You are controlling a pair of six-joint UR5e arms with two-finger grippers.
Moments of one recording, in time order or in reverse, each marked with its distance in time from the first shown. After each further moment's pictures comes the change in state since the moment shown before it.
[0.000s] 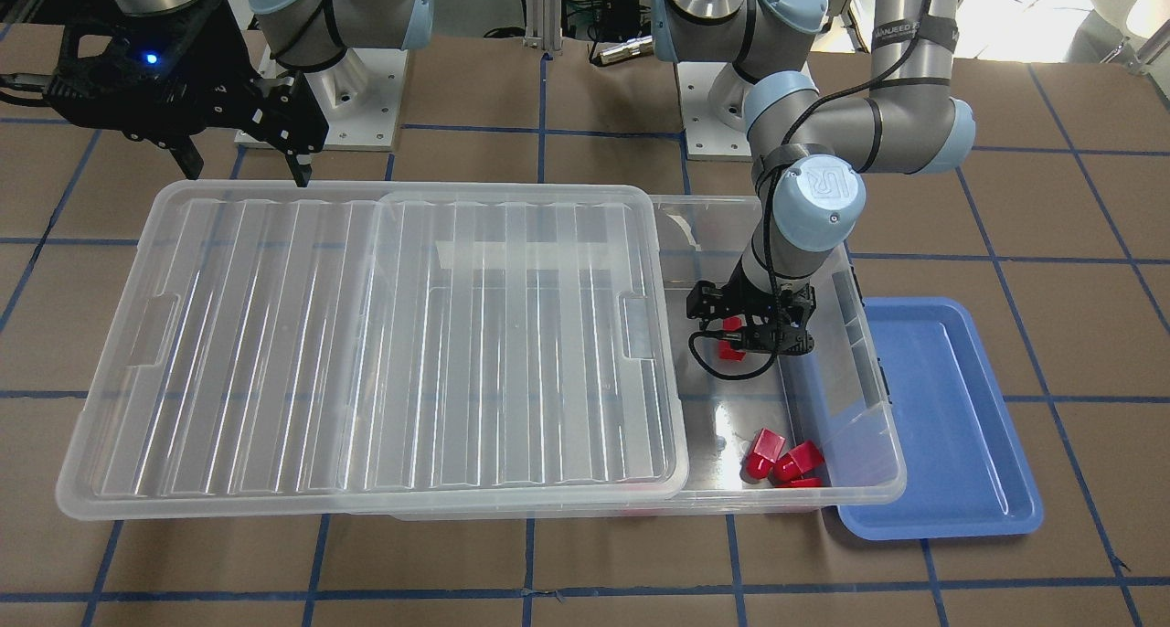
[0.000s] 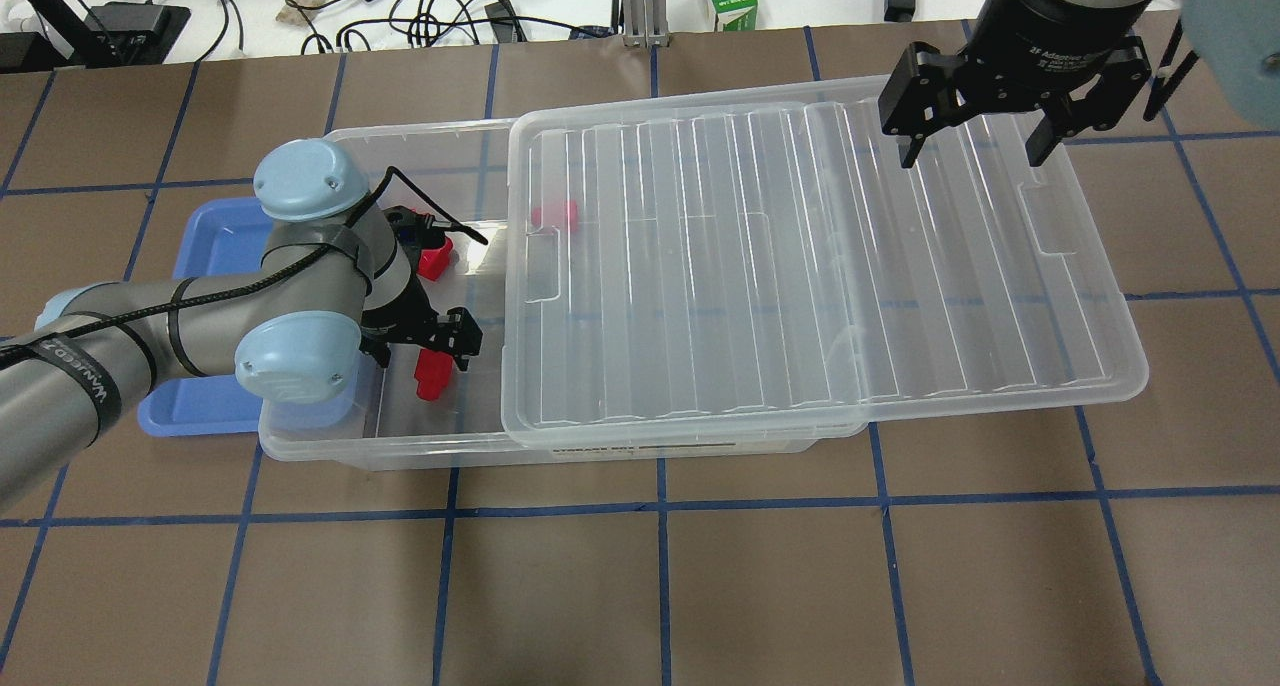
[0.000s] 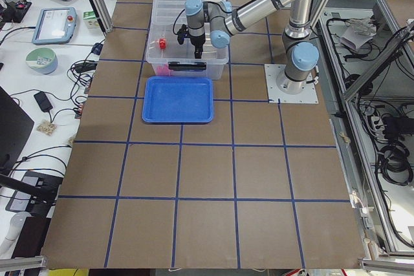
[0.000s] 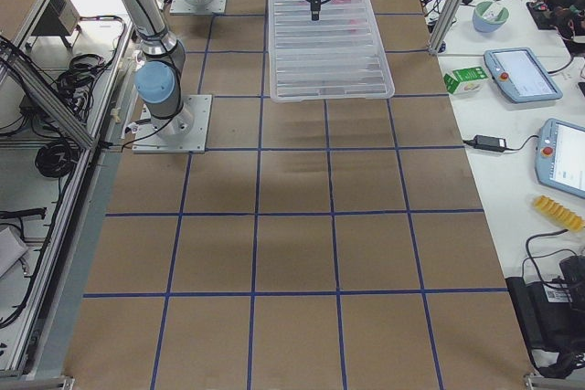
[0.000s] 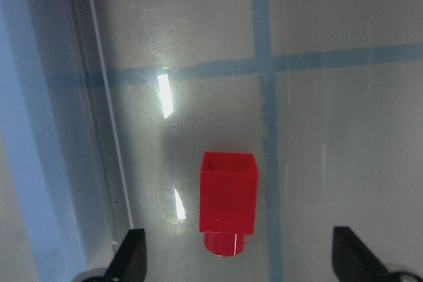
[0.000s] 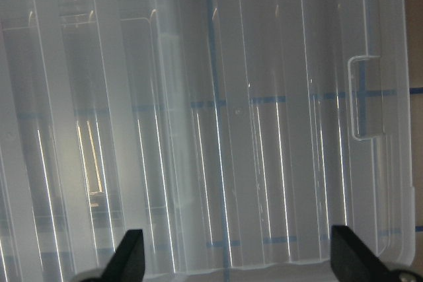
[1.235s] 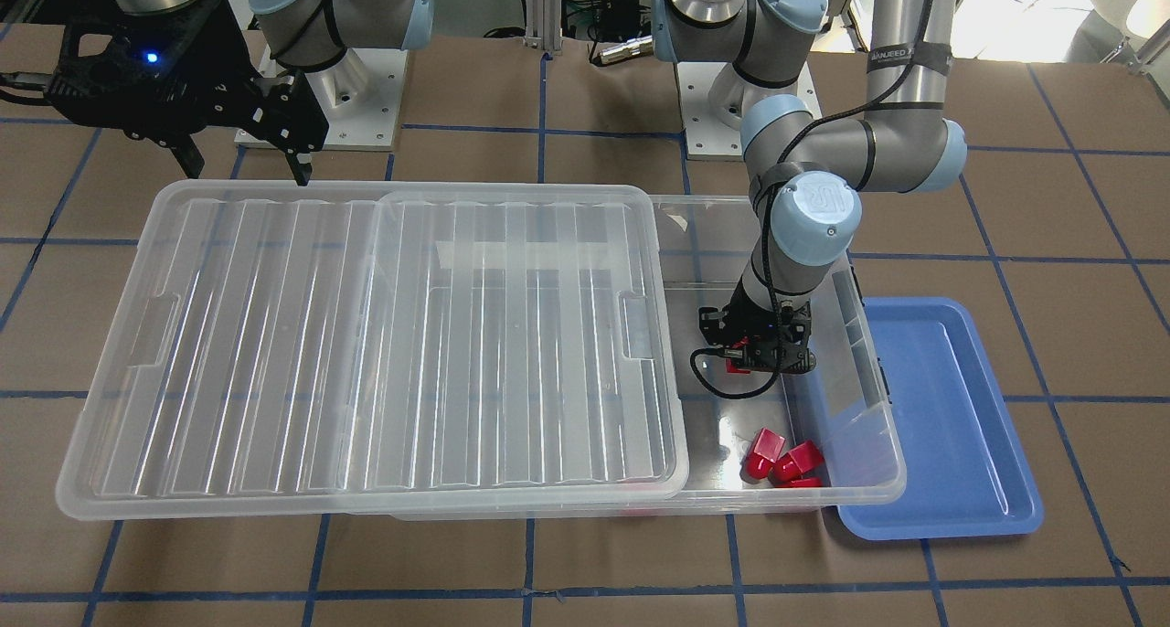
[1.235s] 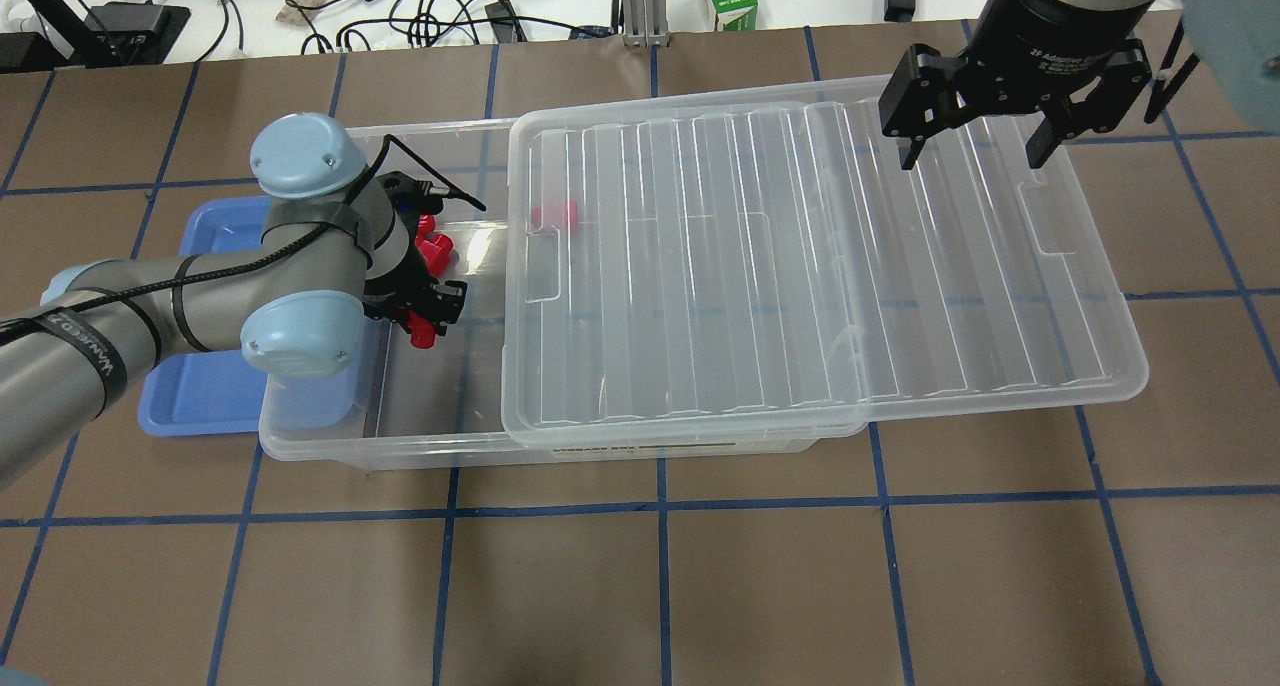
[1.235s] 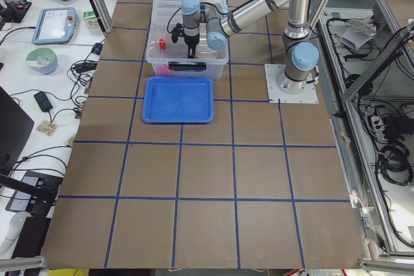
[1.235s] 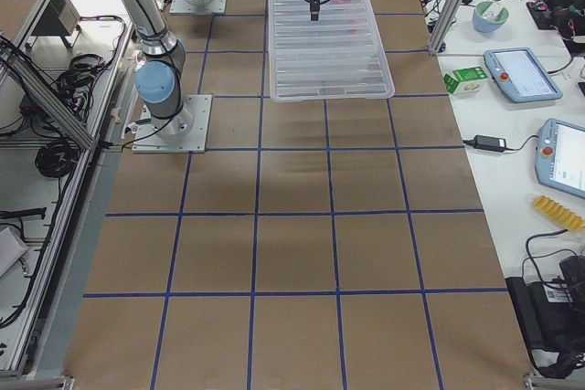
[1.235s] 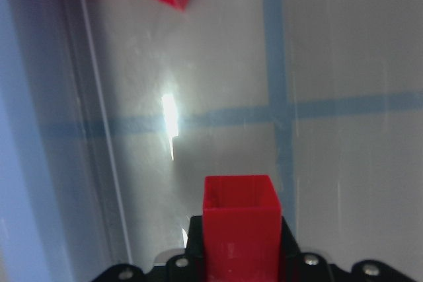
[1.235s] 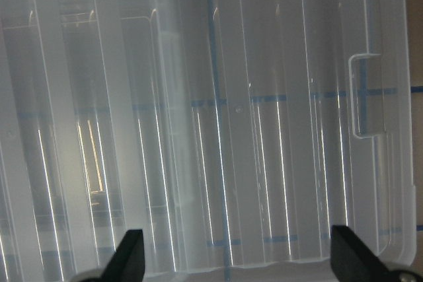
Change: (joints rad) left arm -0.002 -0.013 0.098 0.002 0.004 0.017; right arm -0.001 -0.004 0.004 0.000 0.003 0.000
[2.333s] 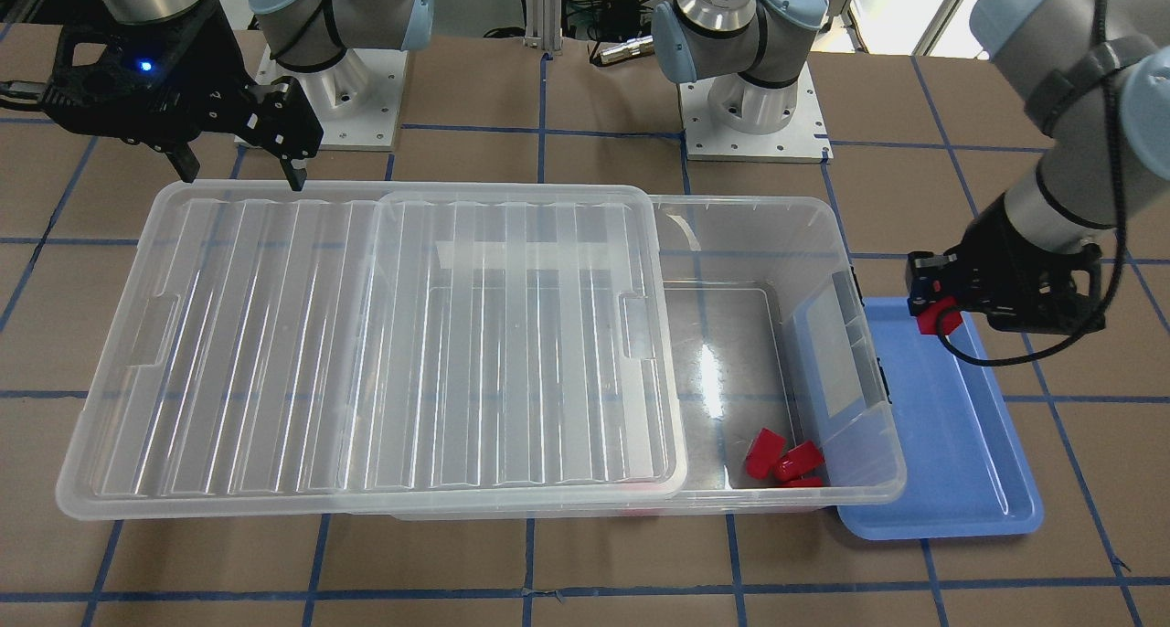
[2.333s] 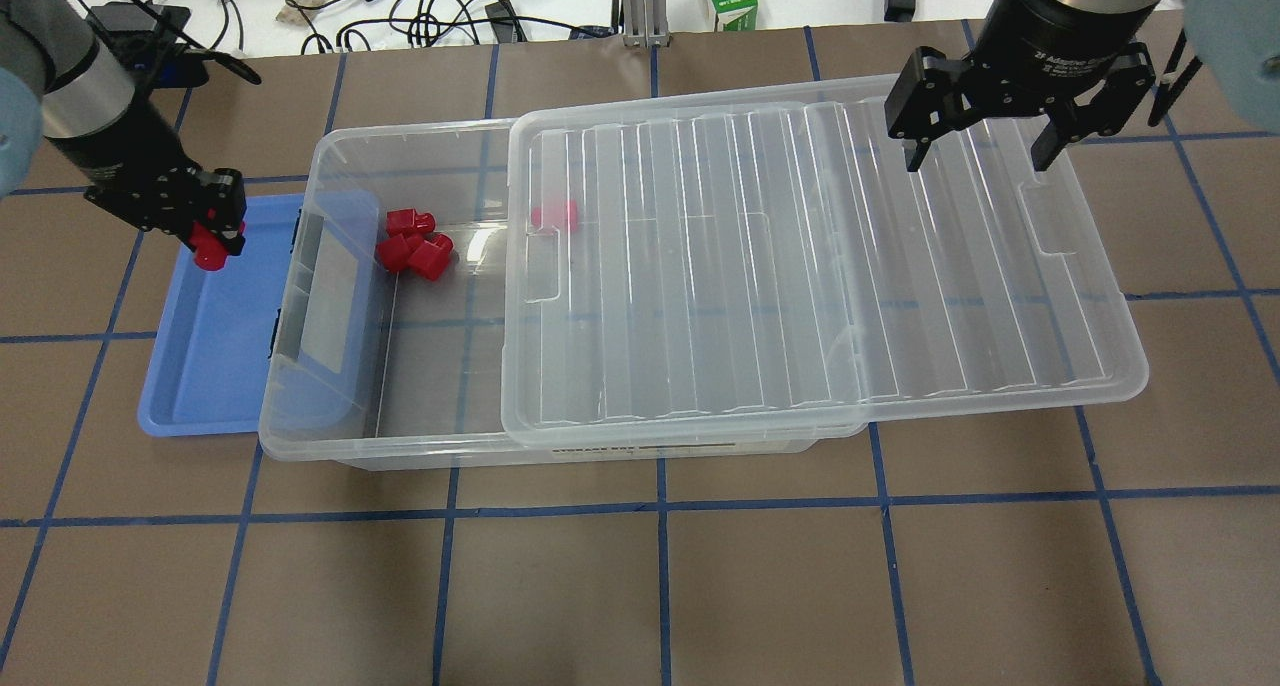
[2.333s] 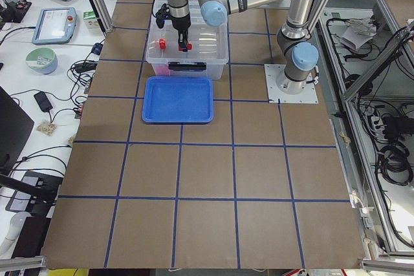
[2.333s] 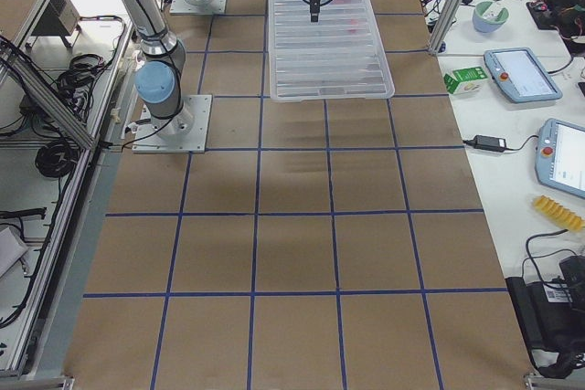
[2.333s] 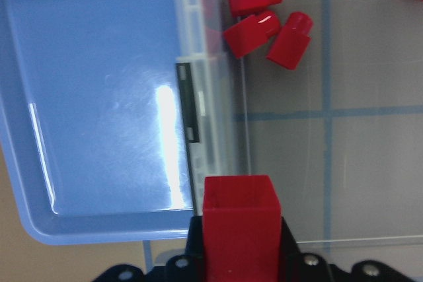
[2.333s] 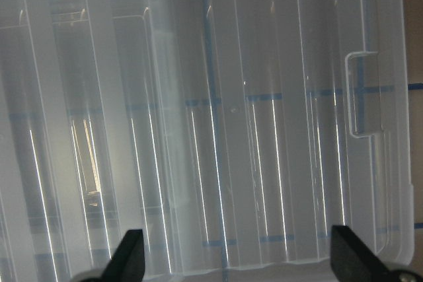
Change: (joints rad) left arm 0.338 0.083 0.324 -0.497 -0.003 0.305; right arm -0.022 0.005 0.004 -0.002 -0.007 -0.005
